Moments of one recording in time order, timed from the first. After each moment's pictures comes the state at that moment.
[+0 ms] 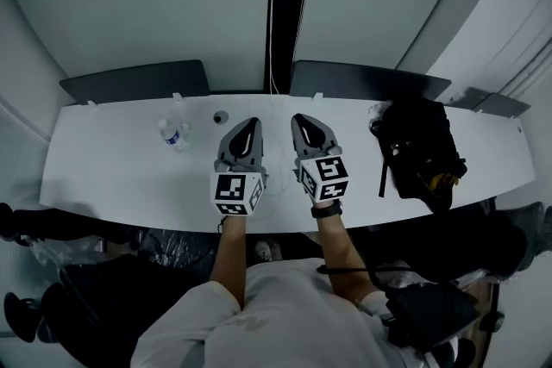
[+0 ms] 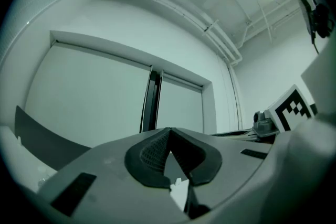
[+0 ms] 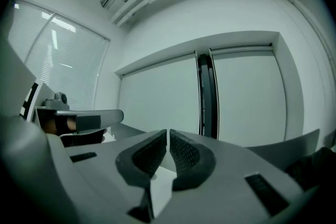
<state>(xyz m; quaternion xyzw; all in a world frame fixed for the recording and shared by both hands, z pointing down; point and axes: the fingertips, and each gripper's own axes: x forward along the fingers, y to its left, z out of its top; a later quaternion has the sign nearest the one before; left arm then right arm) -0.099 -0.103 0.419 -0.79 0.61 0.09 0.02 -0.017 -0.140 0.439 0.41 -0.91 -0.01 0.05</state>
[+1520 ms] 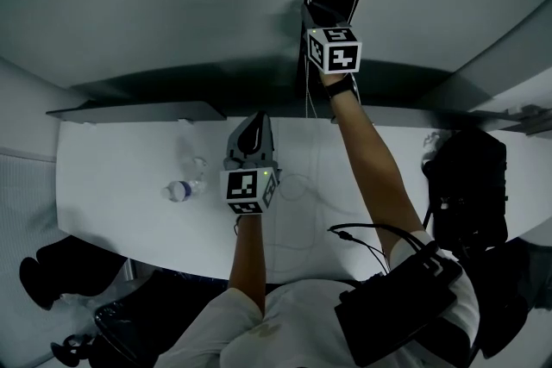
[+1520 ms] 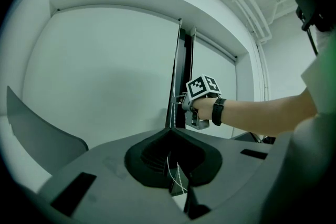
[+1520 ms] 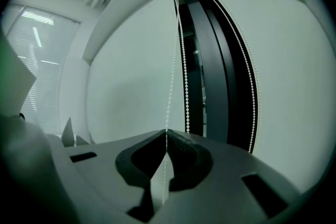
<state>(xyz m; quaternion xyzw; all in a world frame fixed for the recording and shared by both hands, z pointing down) -0.212 -0.402 0.529 -0.75 0.66 0.02 -0.08 -0.178 -0.664 0.472 0.41 -0.91 0.02 0.07</state>
